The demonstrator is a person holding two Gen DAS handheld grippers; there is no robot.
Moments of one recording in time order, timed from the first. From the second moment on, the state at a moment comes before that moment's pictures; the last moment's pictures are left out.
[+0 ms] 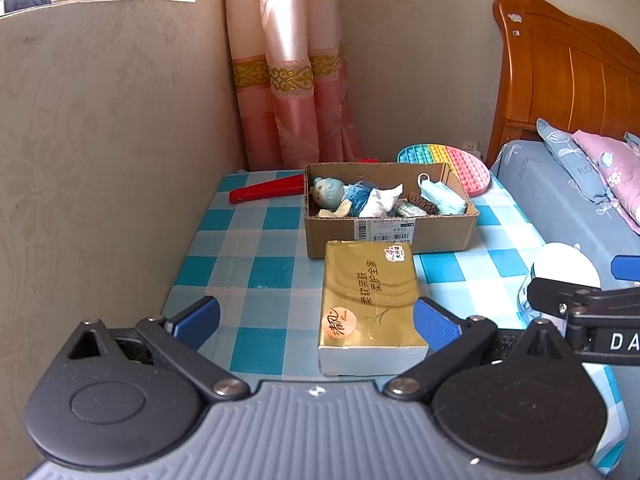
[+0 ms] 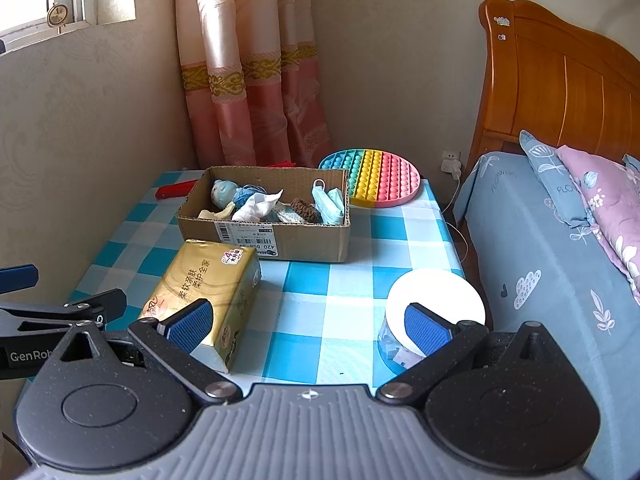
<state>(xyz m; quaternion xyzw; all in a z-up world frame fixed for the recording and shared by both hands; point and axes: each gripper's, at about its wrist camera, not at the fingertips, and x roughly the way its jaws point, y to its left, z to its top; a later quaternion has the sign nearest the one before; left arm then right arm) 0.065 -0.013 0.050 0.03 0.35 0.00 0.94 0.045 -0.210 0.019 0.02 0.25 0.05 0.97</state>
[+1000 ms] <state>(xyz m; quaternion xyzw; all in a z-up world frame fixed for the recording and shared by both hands) 0.065 -0.013 0.049 0.03 0.35 0.00 0.94 0.043 -0.214 0.016 0.02 0.25 0.05 0.97</state>
